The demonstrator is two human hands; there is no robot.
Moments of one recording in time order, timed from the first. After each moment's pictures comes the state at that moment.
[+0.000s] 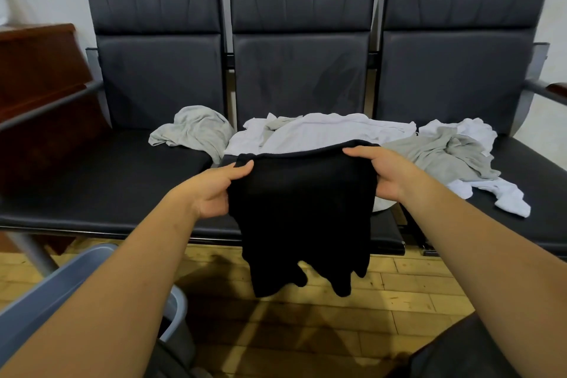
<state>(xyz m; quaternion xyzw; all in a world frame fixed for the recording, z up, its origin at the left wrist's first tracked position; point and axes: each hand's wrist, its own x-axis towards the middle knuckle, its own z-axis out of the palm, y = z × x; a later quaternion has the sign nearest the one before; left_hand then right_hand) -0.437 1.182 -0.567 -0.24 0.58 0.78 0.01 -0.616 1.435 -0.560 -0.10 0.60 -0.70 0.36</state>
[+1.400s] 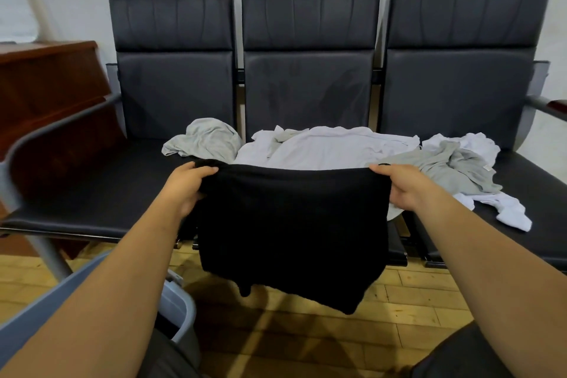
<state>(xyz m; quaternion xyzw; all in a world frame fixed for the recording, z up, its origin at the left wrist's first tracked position) -0.418 1.116 -0.575 -0.32 0.61 0.68 -0.23 -0.654 1.452 -0.579 -0.03 0.62 -0.73 0.29</state>
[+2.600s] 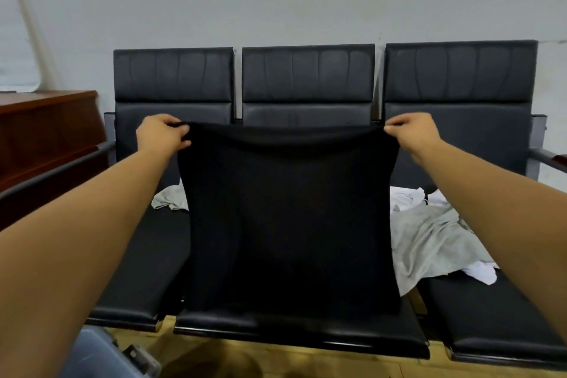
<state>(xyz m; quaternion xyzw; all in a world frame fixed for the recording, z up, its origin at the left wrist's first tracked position) -0.520 1.009 -0.426 -0.31 0.71 0.46 -0.44 -0.786 1.396 -0.433 -0.18 0.80 -0.56 -0.11</state>
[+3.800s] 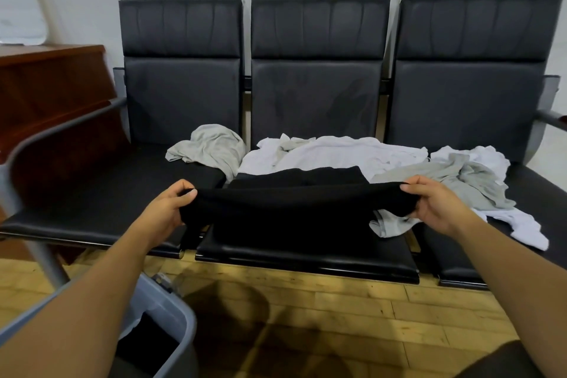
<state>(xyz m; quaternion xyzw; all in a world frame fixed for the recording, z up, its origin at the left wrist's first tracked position) -0.374 1.071 -0.607 -0.21 0.68 0.68 -0.18 -0.686 1.491 -0.603 -0.15 0.65 -0.71 0.25</state>
